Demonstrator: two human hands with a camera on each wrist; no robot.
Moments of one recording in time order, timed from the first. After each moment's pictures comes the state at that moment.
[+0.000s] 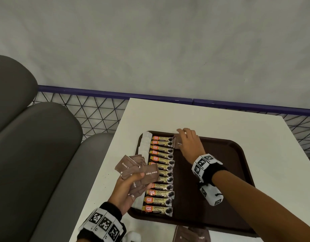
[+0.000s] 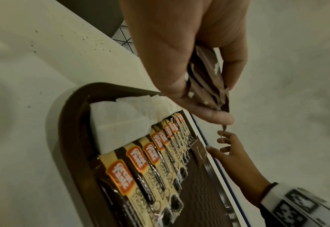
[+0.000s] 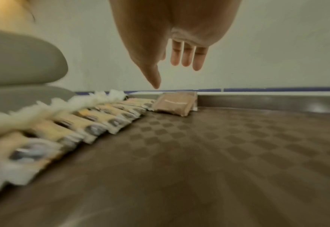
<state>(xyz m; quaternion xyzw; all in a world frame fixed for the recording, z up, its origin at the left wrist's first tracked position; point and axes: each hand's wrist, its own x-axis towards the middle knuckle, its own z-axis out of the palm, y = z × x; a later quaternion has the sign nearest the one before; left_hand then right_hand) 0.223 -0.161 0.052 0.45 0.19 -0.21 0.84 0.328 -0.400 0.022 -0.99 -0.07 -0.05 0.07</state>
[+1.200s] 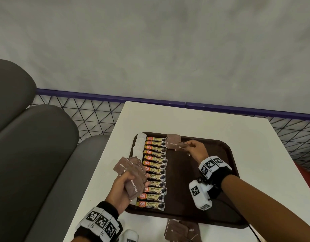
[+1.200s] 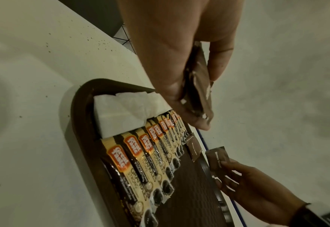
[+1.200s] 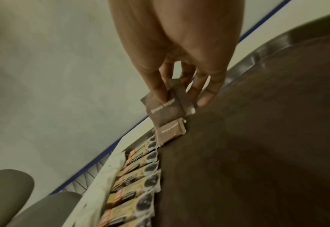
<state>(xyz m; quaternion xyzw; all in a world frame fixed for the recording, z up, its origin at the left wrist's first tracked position) 0.208 -0.166 0.054 0.42 0.19 -0.24 0.86 0.300 -0.432 0.038 -0.82 0.23 0.04 0.53</state>
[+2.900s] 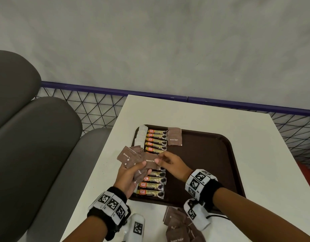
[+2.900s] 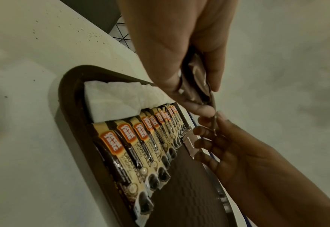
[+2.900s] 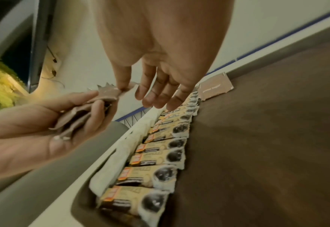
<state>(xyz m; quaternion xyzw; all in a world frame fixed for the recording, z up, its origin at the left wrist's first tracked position) 0.204 -0.182 0.055 0.45 0.18 -0.18 0.86 0.232 -0.359 0.035 -0.81 -0.05 0.17 0.56</state>
